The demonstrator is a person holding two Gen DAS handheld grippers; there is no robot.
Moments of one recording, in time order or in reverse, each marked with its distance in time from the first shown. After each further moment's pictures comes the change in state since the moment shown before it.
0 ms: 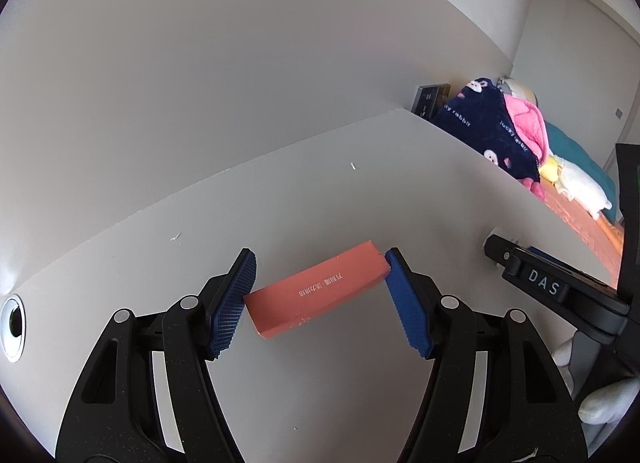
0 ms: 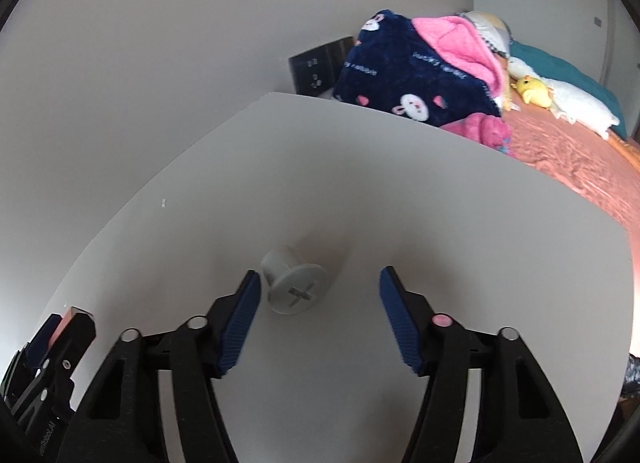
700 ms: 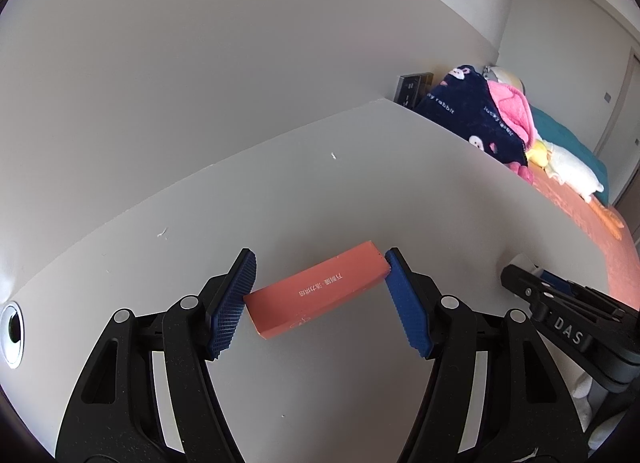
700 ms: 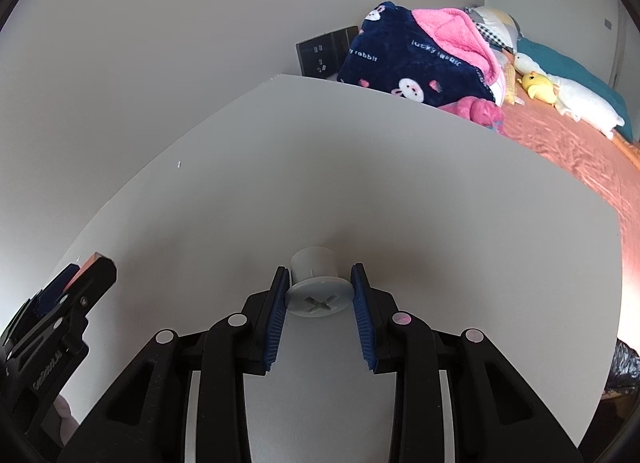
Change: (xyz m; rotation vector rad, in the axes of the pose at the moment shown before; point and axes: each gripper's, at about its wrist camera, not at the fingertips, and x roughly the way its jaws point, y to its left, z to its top) left arm -0.005 -0.010 -0.006 0.058 0.013 -0.033; right arm -0.035 -0.015 -0.033 -0.013 0.030 0.003
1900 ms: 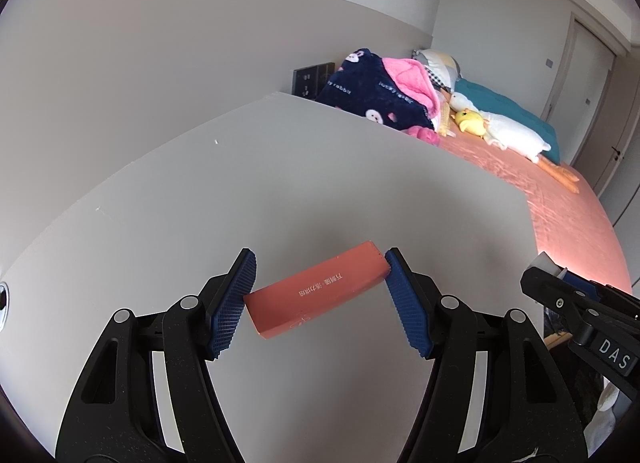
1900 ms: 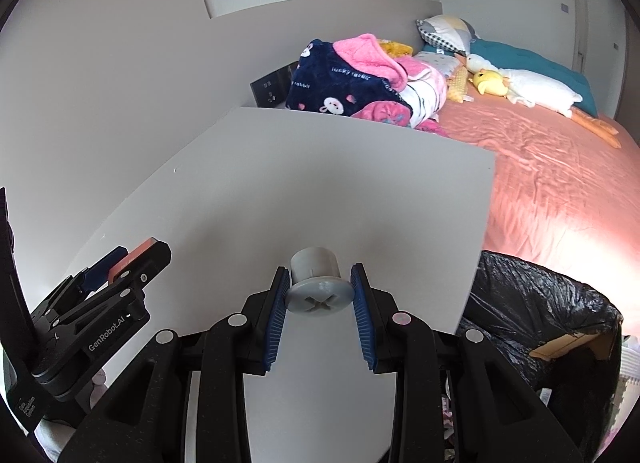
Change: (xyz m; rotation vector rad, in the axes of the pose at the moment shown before) left arm -0.060 -0.092 -0.045 0.146 -0.014 -0.163; right arm -0.122 -0.077 -0.070 0.091 -0.106 -0.039
